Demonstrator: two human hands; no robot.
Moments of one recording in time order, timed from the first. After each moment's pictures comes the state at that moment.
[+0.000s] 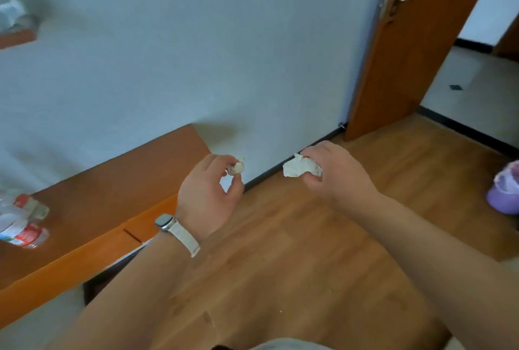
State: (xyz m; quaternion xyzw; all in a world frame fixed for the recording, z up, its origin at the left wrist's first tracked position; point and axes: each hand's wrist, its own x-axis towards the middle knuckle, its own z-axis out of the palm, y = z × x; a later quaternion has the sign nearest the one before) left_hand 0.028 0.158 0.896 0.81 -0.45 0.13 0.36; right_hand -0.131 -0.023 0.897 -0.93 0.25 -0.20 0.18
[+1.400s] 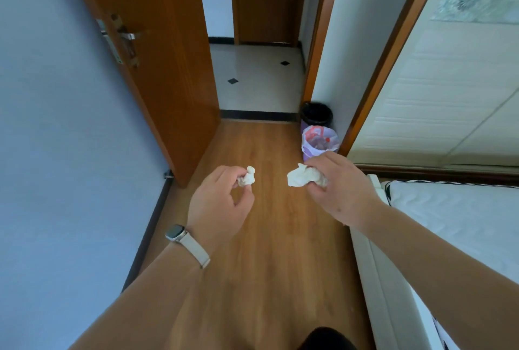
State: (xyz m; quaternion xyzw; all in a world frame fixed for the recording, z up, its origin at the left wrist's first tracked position) left_hand -0.030 -0.446 0.869 0.54 -0.76 -0.14 0.33; right_hand -0.266 -0.425 0.902 -0.71 0.68 -0.17 0.09
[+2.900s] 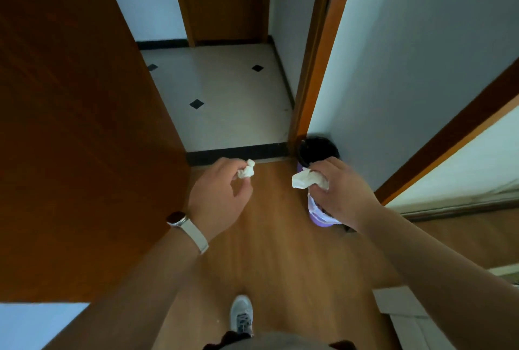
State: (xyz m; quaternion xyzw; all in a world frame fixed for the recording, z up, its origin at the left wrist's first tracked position) left_hand -0.135 -1.163 0.839 0.48 -0.82 -0.19 0.25; right_hand -0.367 -1.086 0.849 -0.59 0.78 -0.15 0.15
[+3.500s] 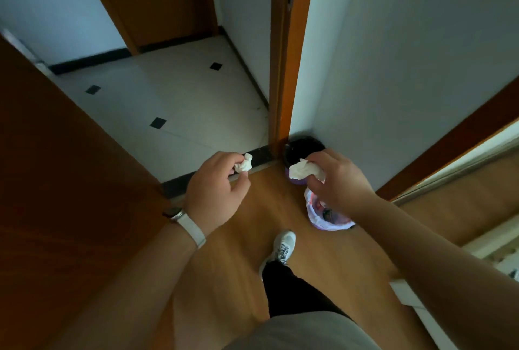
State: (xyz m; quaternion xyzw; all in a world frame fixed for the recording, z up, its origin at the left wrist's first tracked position) left_hand -0.223 -1.384 0.820 0.34 -0.89 -0.20 0.23; right_hand -0.437 -1.250 0.813 -0.53 0.81 -0.25 0.10
